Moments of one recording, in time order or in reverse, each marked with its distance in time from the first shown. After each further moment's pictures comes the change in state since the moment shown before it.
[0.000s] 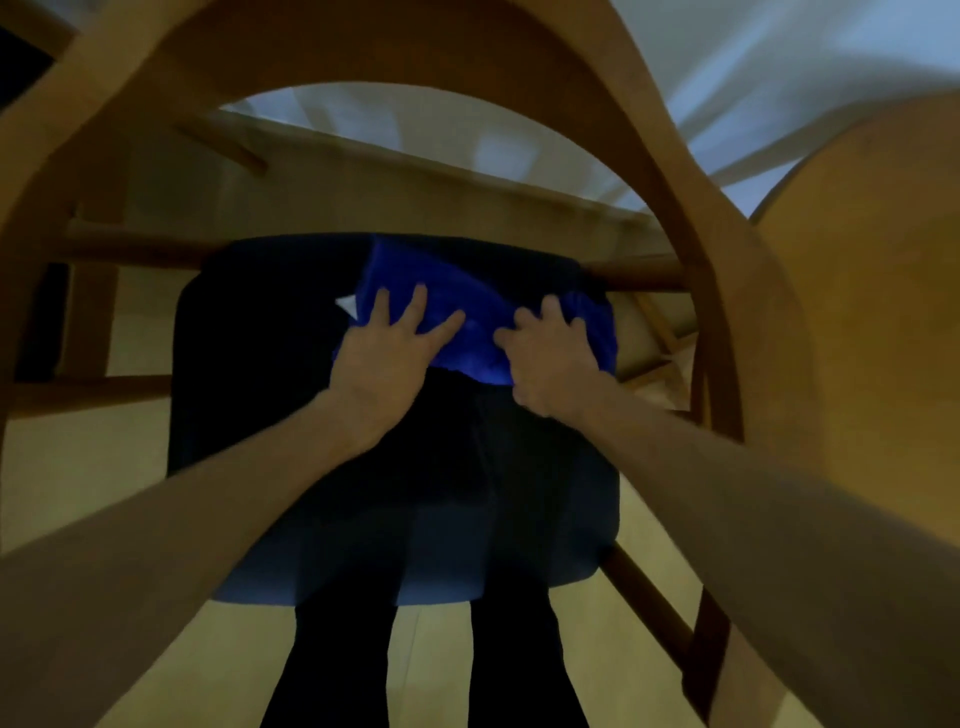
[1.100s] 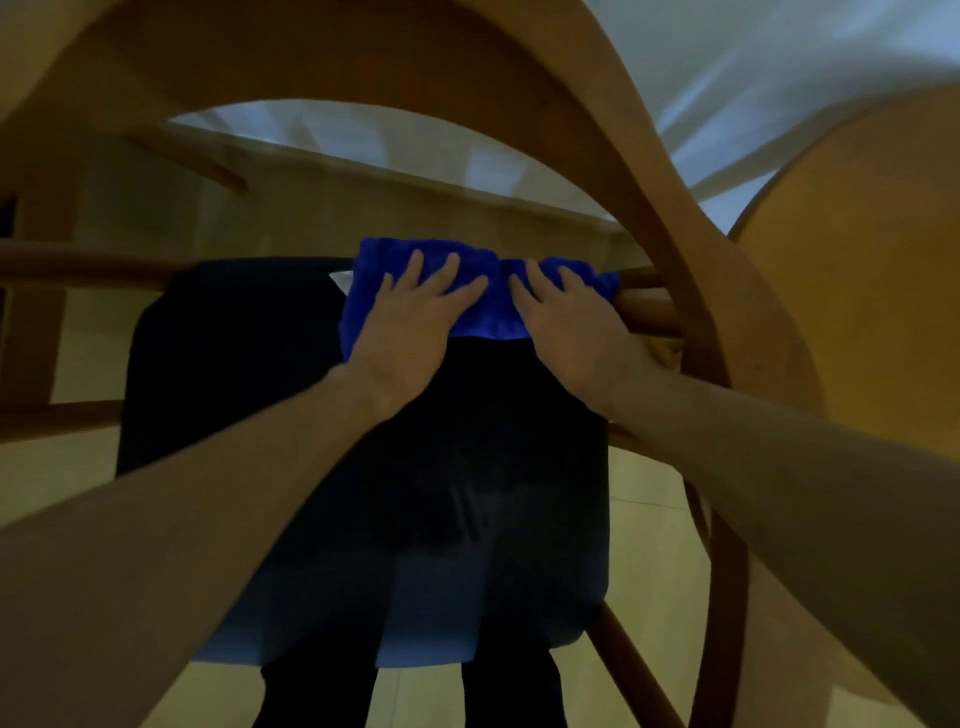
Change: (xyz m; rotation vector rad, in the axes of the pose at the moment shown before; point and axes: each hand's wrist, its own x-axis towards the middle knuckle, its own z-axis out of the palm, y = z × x) left_hand 0.057 0.039 -0.034 -0.352 0.126 0.002; right_hand 0.015 0.056 -0.010 -0.190 0.209 0.018
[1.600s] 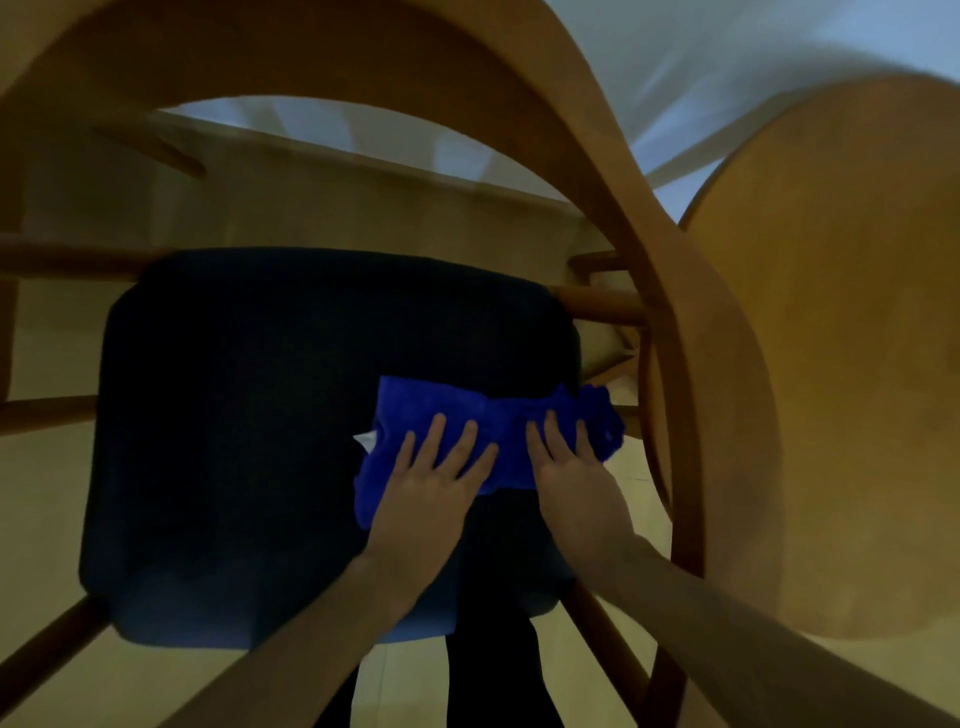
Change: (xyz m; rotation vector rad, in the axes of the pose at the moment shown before) left_hand -0.126 0.051 0.099 0.120 -0.189 0.115; right_hand -0.150 -0.051 0.043 0.223 -0.336 0.162
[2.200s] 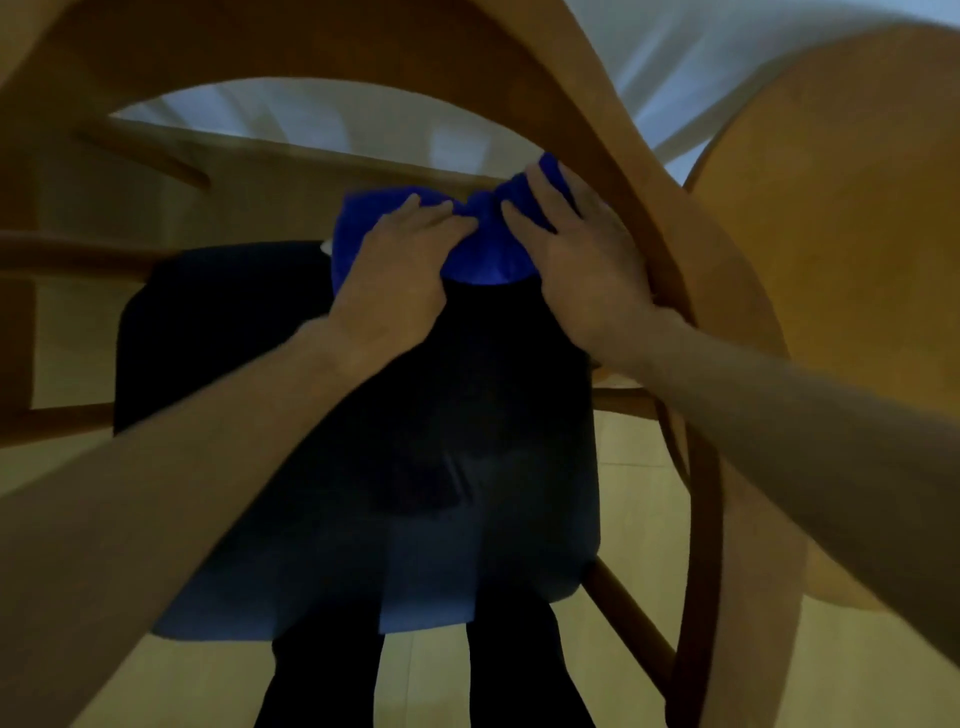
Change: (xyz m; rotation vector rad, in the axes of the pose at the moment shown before) left_hand 0.085 -0.055 -0.147 -0.275 0.399 0.070; right_hand 0.080 0.035 -0.133 -0.039 0.574 -0.118
